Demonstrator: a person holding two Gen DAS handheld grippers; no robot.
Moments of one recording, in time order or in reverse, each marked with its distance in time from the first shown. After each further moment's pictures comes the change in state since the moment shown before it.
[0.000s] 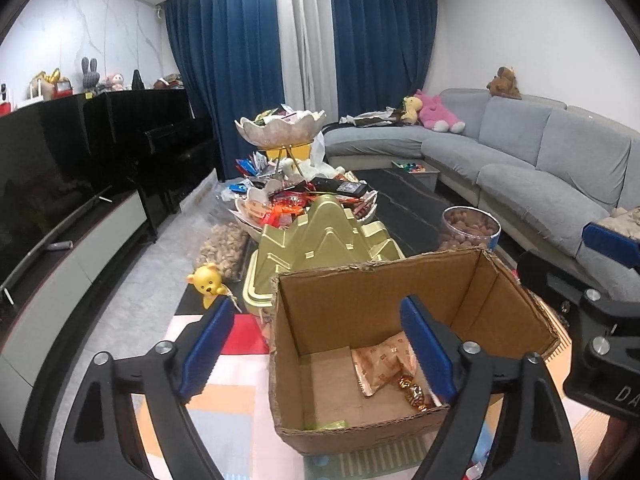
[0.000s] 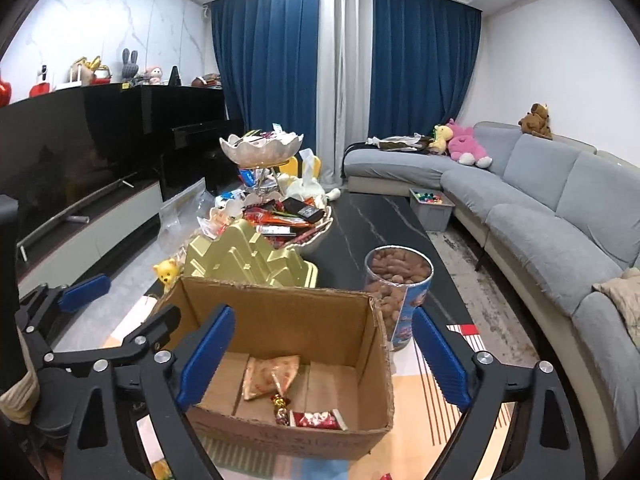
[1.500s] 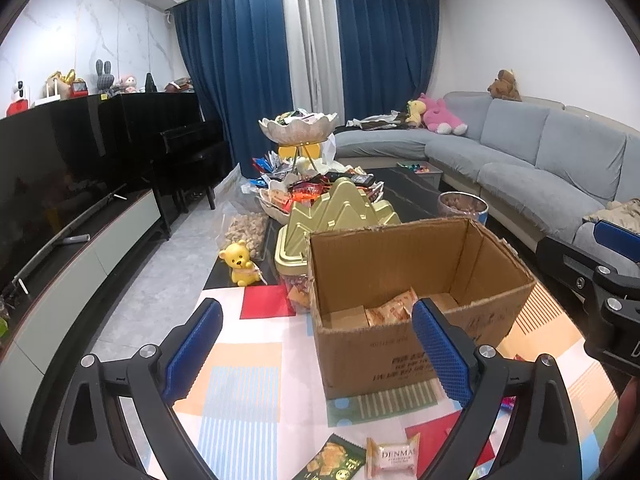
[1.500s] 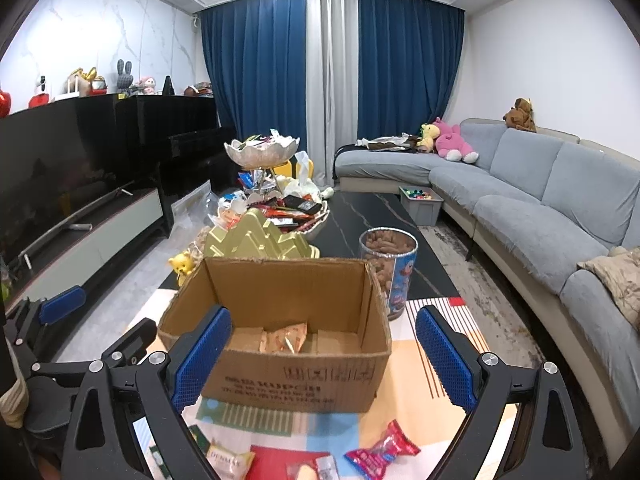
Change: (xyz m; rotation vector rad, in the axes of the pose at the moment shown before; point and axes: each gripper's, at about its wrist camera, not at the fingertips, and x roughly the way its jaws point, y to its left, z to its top) left arm -0.067 0.018 -0.045 0.000 -0.020 0.017; right arm -0.065 0.009 -0.033 0.042 -0.011 -0.024
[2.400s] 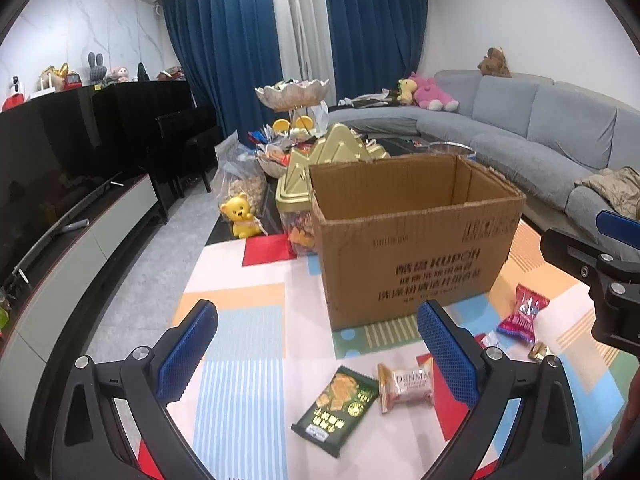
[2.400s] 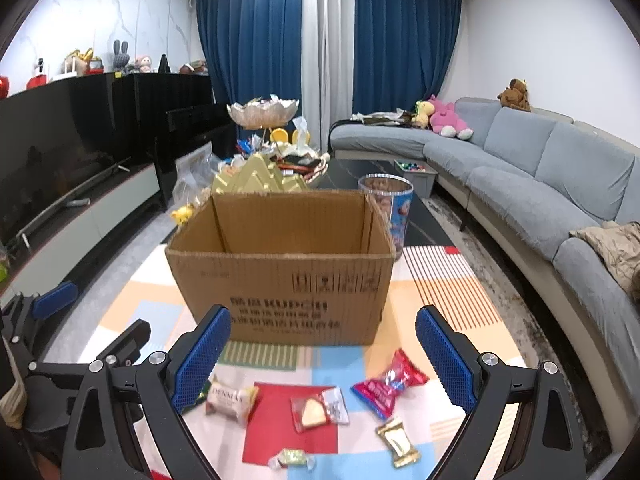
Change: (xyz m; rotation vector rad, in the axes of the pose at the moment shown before) left arm -0.019 0.005 -0.070 0.039 0.065 -0.018; right arm -0.020 0.010 -0.064 0.003 0.090 -0.023
